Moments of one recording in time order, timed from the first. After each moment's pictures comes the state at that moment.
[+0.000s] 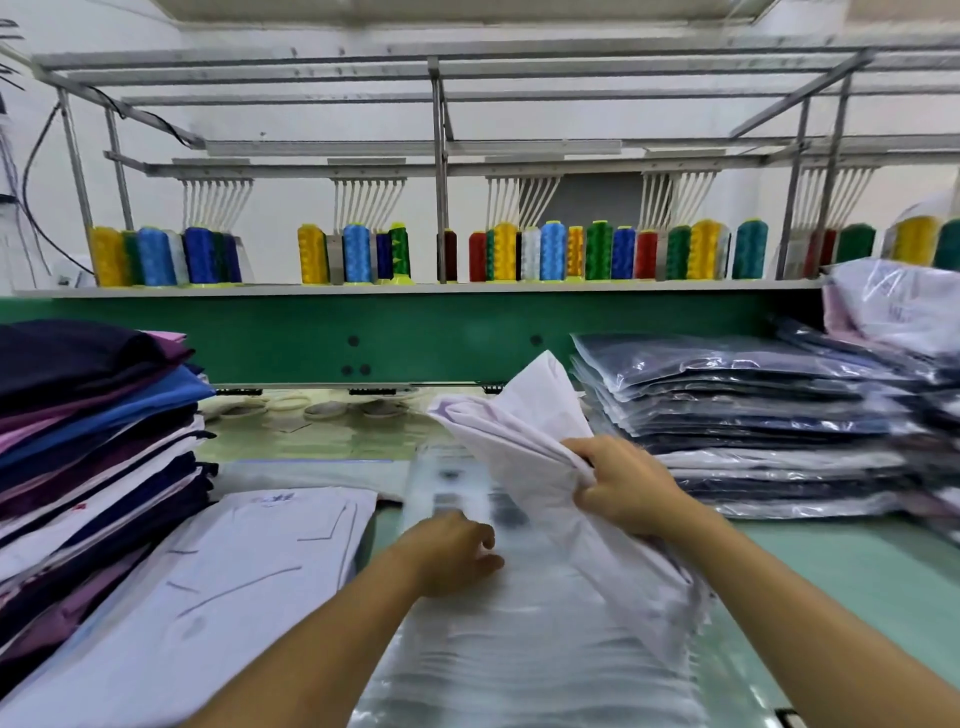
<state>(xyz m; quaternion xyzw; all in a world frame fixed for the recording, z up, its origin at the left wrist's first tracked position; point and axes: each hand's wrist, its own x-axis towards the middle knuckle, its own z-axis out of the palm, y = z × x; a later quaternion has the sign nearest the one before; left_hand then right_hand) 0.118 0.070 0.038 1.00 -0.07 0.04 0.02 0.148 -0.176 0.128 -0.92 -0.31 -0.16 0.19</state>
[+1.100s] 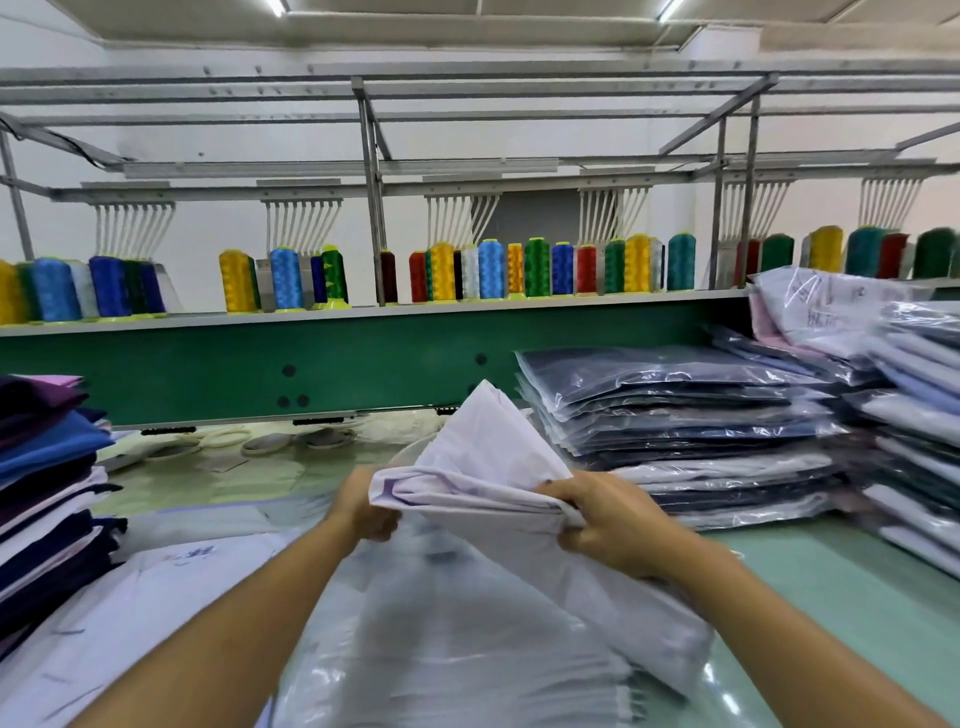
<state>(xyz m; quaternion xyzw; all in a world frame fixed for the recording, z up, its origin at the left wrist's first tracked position) 0.174 0.085 0.096 0.84 0.14 0.13 0.51 0.165 -0.232 0.117 -0.91 -0.36 -0.16 0.15</state>
